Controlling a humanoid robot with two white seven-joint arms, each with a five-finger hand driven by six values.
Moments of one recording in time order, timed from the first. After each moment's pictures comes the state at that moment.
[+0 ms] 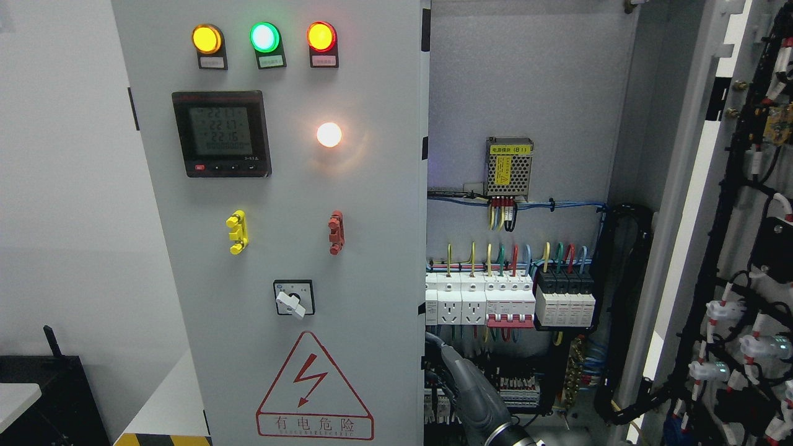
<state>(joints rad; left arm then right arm) 0.11 -0.04 0.04 -0.07 -0.04 -0.09 -0.28 -0.50 0.05 0.21 -1.34 -0.24 0.08 0.32</state>
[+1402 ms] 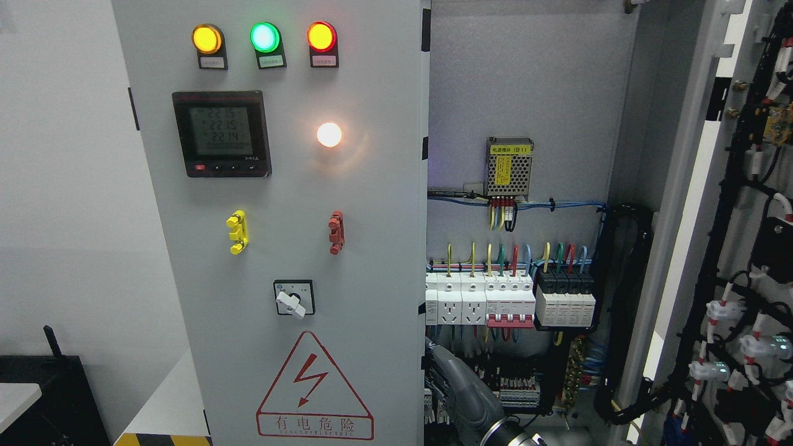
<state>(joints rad) 0.11 -0.04 0.04 -0.07 -0.04 -0.09 -0.28 -0.52 0.04 0.21 -1.33 -0.28 0.09 0.43</state>
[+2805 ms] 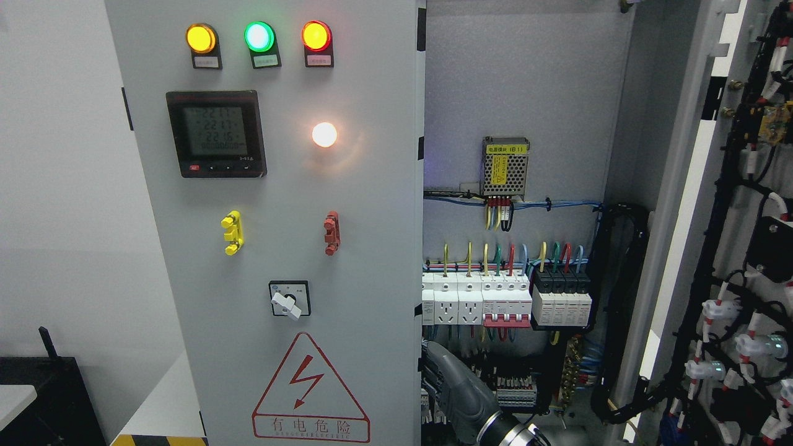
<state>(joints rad) 0.11 -0.04 0.04 -0.07 -0.04 -0.09 -0.28 -0.56 0.04 0.21 -1.29 -0.29 0.10 0.51</state>
